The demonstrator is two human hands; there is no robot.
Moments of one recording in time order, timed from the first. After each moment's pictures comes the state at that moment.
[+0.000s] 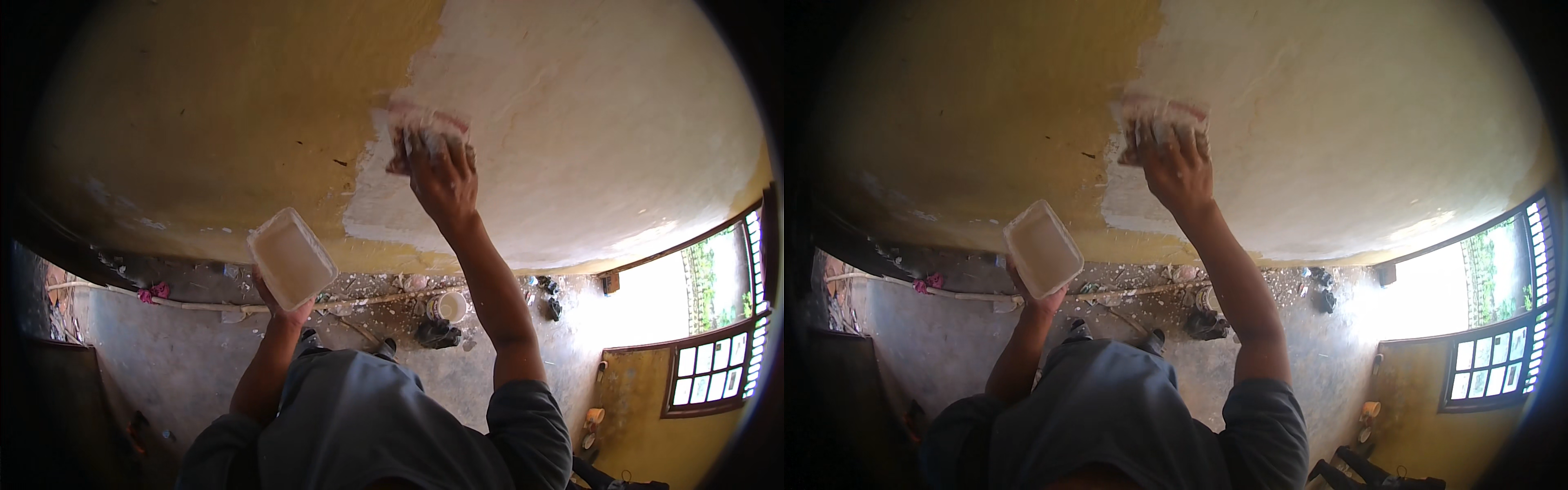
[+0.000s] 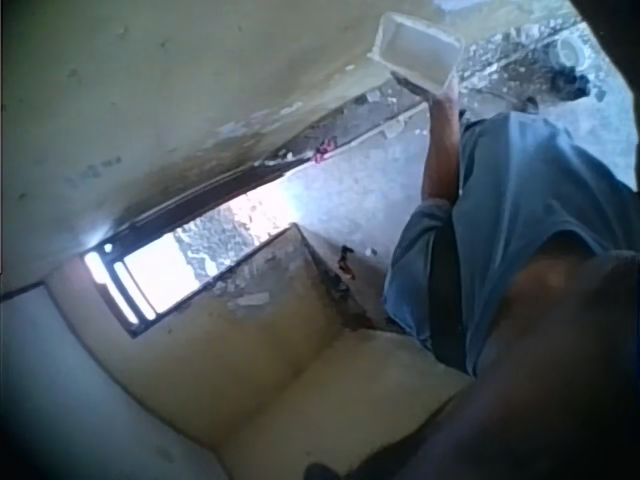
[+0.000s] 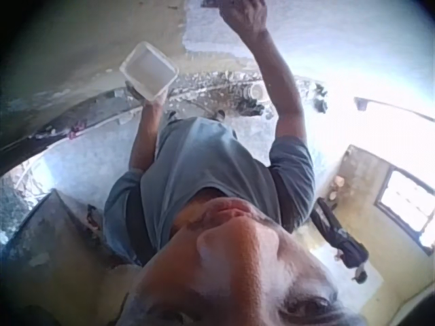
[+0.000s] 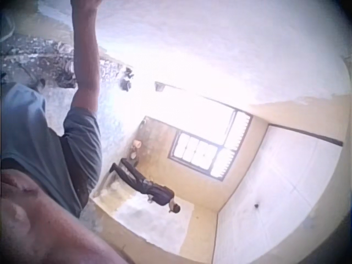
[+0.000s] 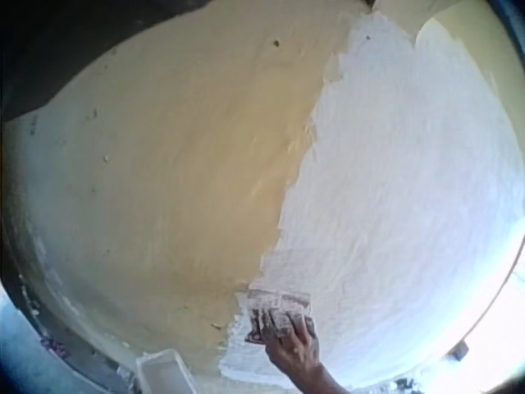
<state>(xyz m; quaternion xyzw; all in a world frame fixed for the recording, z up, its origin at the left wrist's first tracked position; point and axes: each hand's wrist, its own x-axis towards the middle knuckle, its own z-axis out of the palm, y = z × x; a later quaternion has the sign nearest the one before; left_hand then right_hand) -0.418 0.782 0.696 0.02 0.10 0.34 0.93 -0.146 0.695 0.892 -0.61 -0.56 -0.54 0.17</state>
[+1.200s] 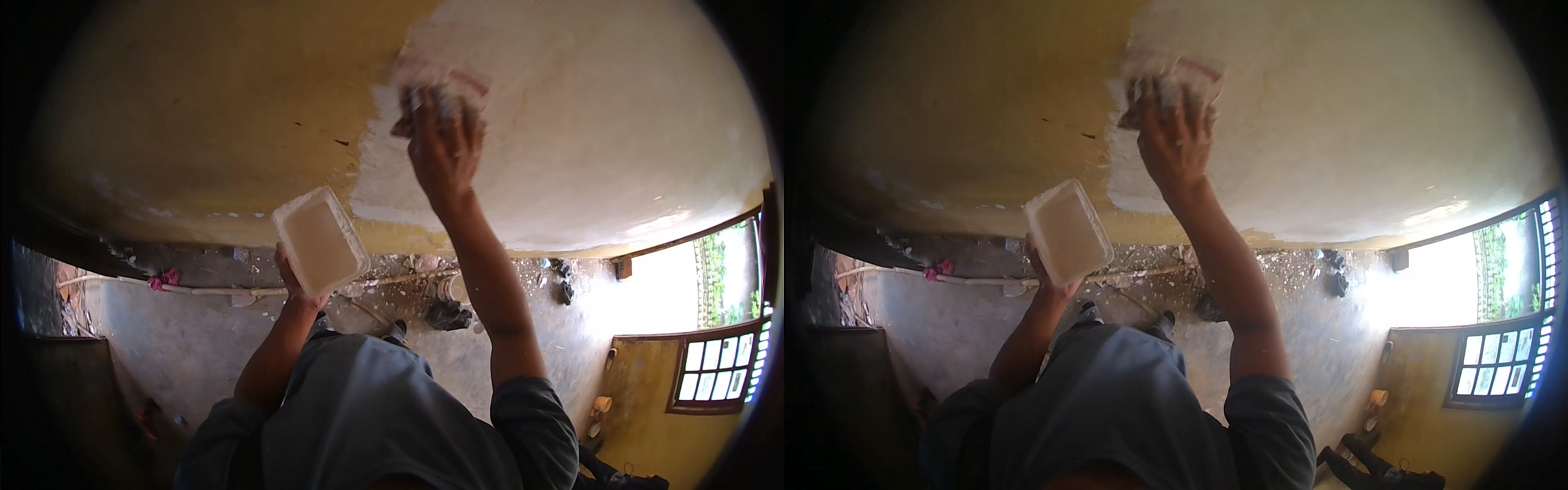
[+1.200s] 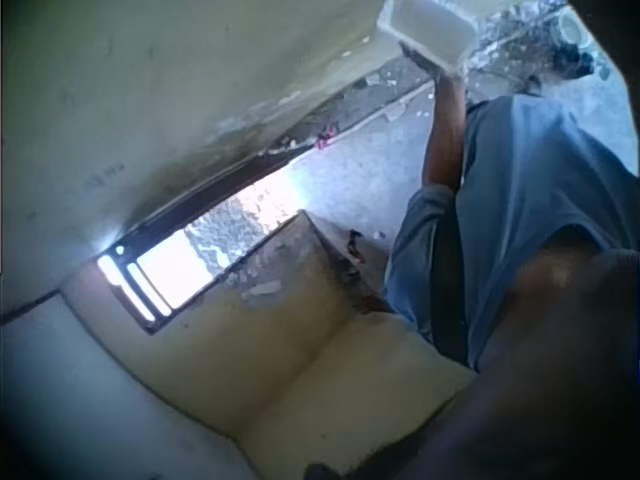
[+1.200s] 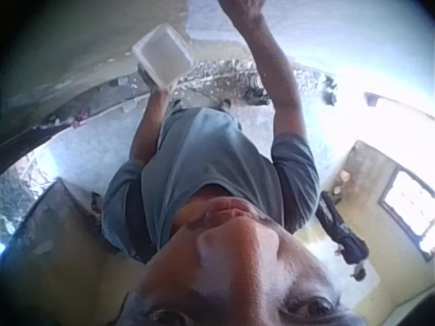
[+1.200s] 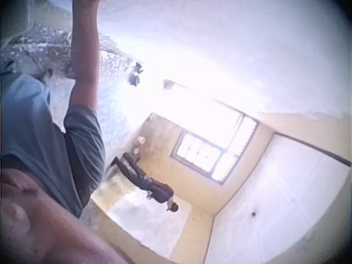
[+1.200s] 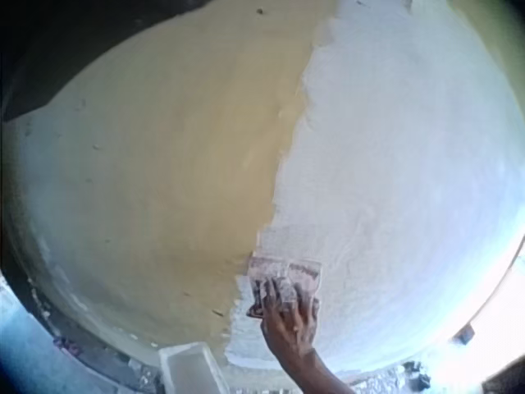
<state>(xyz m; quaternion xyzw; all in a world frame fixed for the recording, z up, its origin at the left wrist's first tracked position) -0.387 0.769 0.709 0.05 0.12 0.32 0.94 -0.146 0.715 0.883 -0.67 -0.46 -0.55 0.20</state>
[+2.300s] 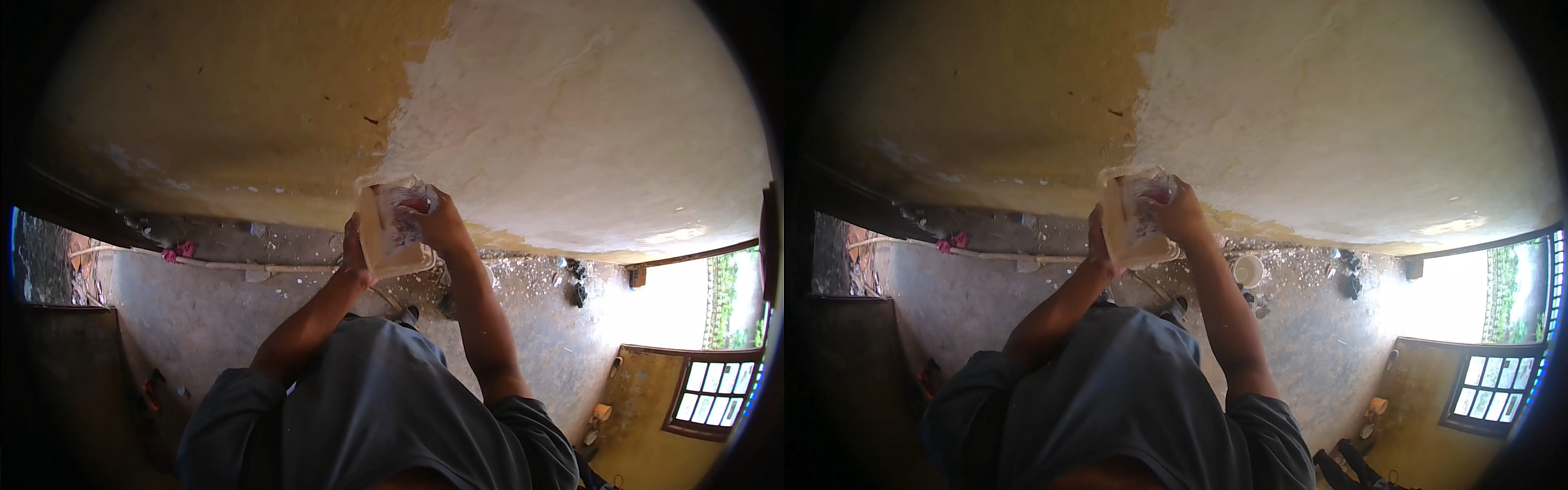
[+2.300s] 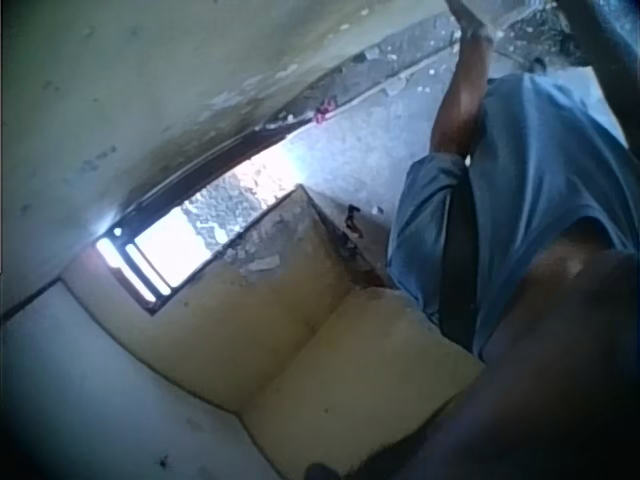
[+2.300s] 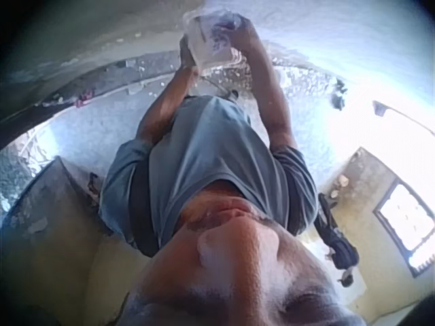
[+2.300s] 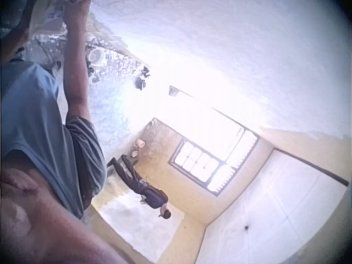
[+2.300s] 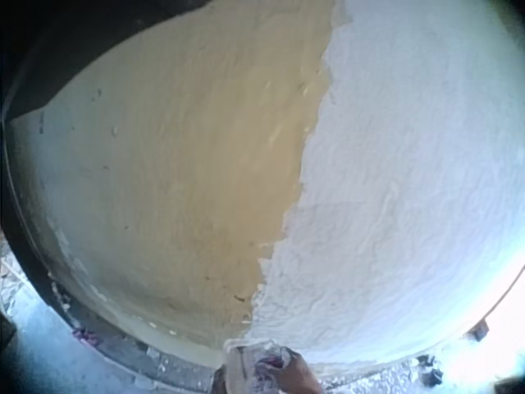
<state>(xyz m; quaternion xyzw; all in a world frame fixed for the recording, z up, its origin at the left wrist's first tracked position) -0.344 0.732 0.709 0.10 0.12 0.16 0.97 -0.209 0.657 0.794 -0.72 -0.29 0.35 0.53</state>
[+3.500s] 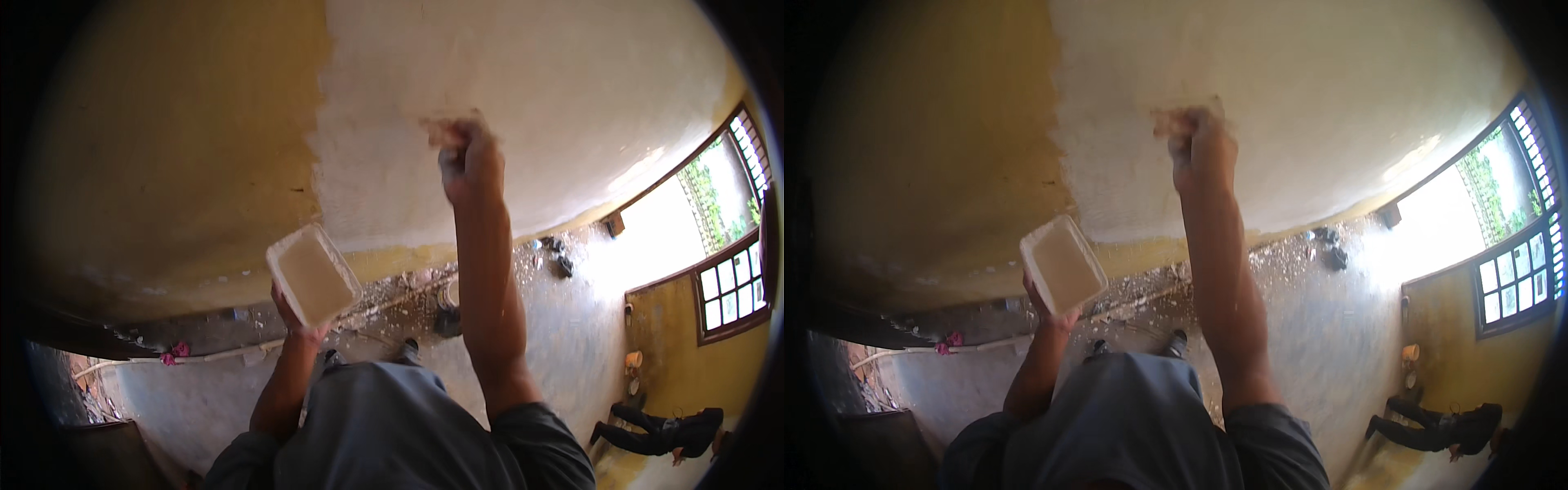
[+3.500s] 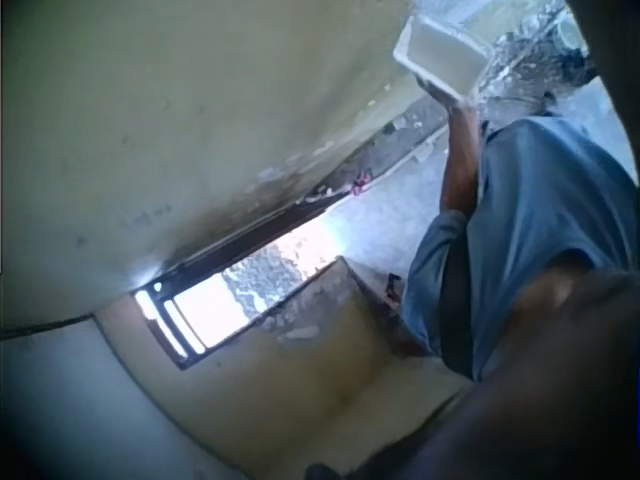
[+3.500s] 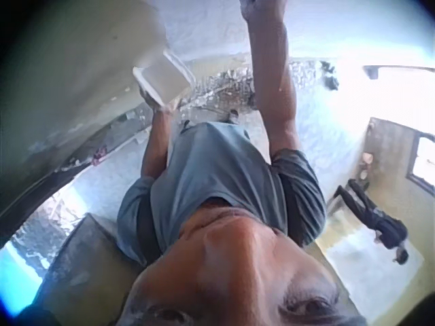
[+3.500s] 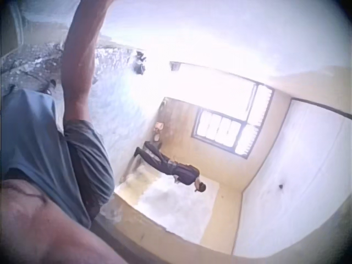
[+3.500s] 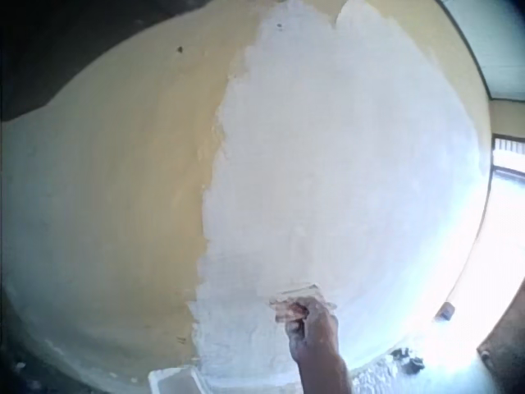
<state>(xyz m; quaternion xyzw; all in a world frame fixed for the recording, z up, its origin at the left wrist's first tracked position) -0.363 0.761 0.752 0.13 0.17 0.27 0.94 -0.119 0.630 0.954 -0.37 -0.02 0.13 0.92</state>
